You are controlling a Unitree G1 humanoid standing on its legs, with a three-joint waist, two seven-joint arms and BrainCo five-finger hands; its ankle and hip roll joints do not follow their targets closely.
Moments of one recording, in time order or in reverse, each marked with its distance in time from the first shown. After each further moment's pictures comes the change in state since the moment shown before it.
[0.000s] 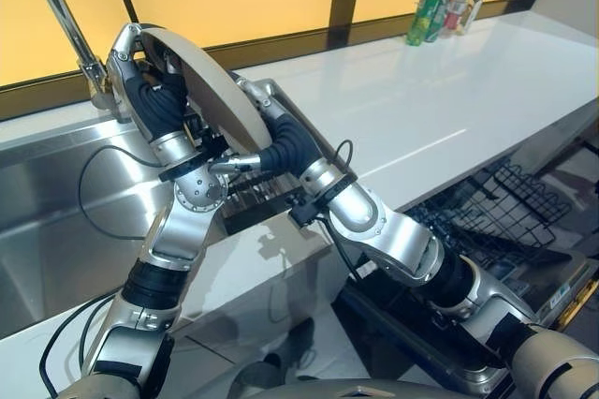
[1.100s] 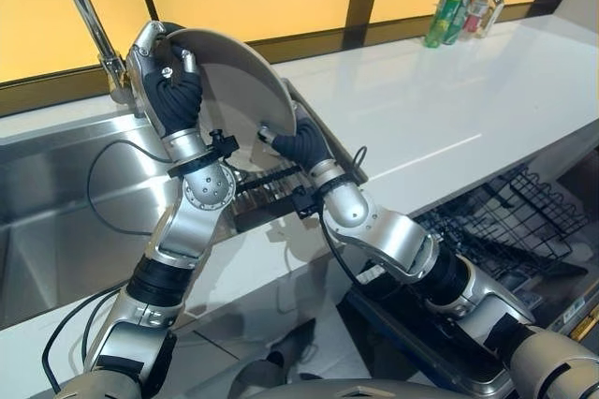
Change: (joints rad) left arm -0.003 -0.002 -0.038 -0.001 -0.014 0.003 -0.057; right arm 0.000 -0.004 -0.011 0.053 -0.108 0.148 -0.117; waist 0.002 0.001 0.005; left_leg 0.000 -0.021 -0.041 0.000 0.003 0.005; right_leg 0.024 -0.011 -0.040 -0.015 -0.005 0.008
